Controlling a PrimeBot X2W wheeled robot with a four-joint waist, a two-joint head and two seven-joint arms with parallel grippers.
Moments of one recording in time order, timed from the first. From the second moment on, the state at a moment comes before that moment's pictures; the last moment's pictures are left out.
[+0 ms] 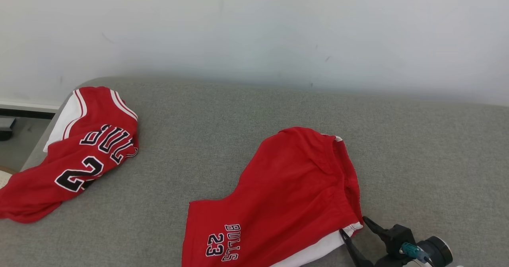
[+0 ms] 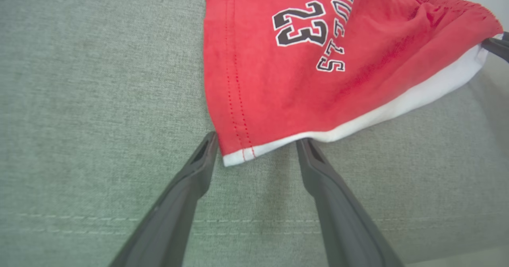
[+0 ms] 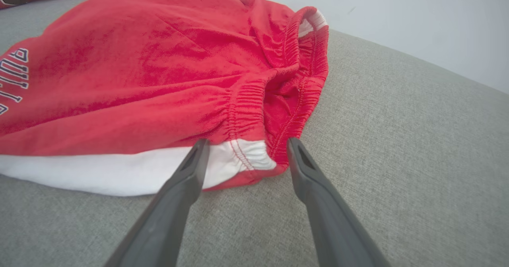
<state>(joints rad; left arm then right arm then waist) 0.00 0.12 -0.38 0.61 -0.42 -0.13 -0.26 -0.27 -0.31 0.52 0.72 0.30 0.13 -0.26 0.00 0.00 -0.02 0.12</state>
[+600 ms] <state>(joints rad) -0.05 0.12 -0.44 0.60 -0.48 -0.13 -0.26 -0.35 -0.31 0.64 0.81 0.41 0.13 -0.26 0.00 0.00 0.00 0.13</state>
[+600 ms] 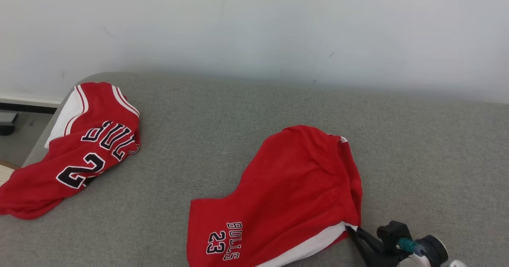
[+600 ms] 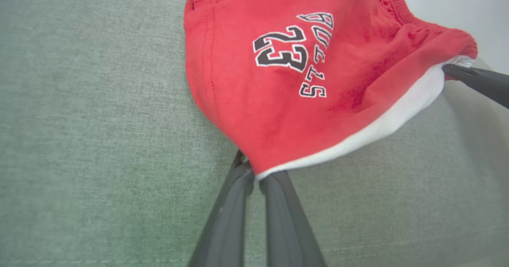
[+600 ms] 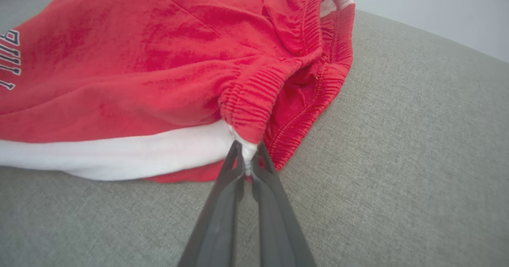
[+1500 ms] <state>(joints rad) -0.42 0.40 -0.57 0.24 -0.42 -0.13 0.00 -0.35 -0.50 0.46 0.23 0.65 0.13 -0.03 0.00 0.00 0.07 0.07</state>
